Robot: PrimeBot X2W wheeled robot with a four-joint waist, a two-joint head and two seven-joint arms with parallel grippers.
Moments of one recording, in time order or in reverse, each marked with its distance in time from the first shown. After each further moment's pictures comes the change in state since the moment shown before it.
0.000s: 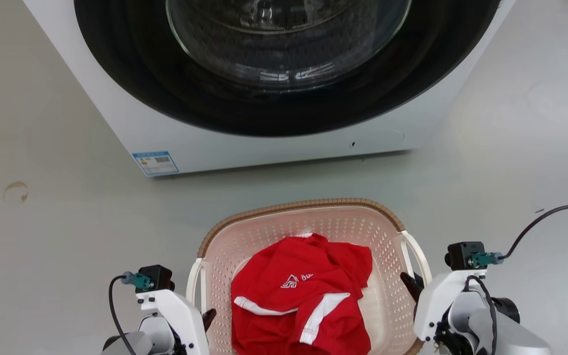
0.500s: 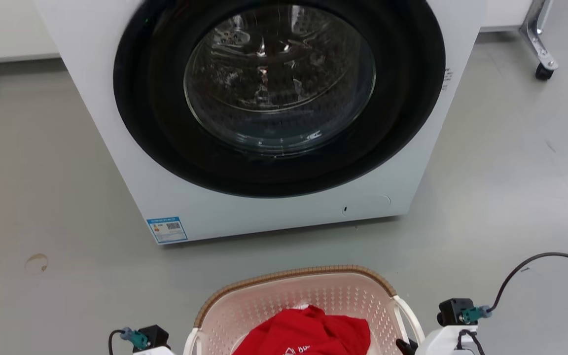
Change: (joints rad) left arm 0.140 0.014 -0.009 0.016 -0.060 -0.001 0.116; right arm 0.135 0.017 0.089 0.007 0.100 0.003 0.042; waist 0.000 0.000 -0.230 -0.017
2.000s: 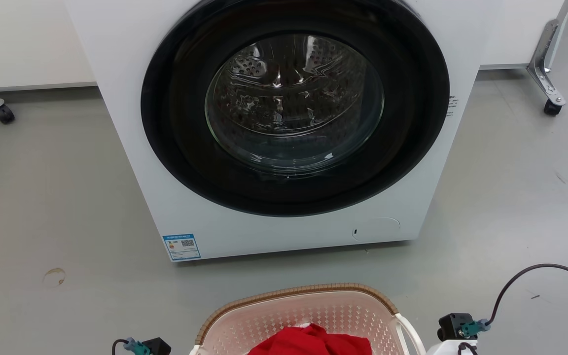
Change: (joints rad) left arm 0.039 -0.010 -0.009 0.029 -0.019 -0.008 0.071; right arm 0.025 0.013 0.126 0.053 0.115 0.006 -0.003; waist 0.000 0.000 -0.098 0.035
